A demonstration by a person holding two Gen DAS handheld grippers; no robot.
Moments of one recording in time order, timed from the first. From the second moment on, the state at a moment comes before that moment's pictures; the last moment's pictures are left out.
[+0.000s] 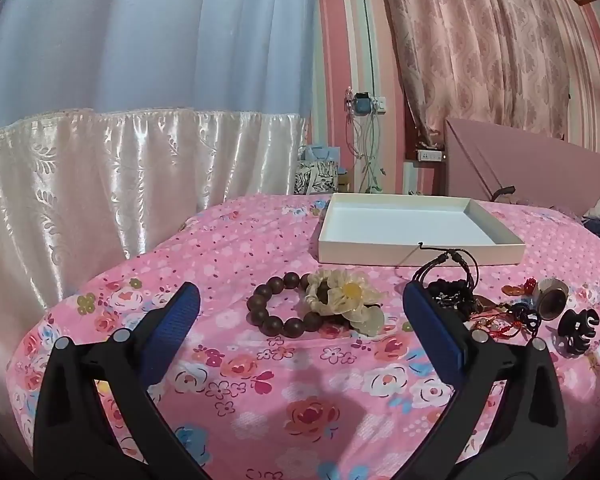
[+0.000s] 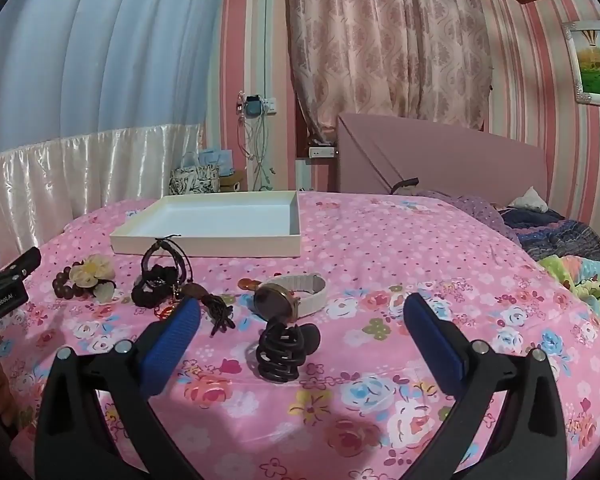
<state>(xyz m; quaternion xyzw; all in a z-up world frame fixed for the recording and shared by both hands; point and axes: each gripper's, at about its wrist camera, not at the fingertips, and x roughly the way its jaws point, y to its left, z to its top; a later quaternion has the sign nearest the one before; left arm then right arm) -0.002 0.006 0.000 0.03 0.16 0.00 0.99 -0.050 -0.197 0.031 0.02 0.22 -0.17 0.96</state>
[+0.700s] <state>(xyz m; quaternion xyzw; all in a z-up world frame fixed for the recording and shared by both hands) 0.003 -0.005 -0.002 0.05 0.17 0.01 0.98 -0.045 -0.212 0.025 0.07 0.23 -0.14 0.96</state>
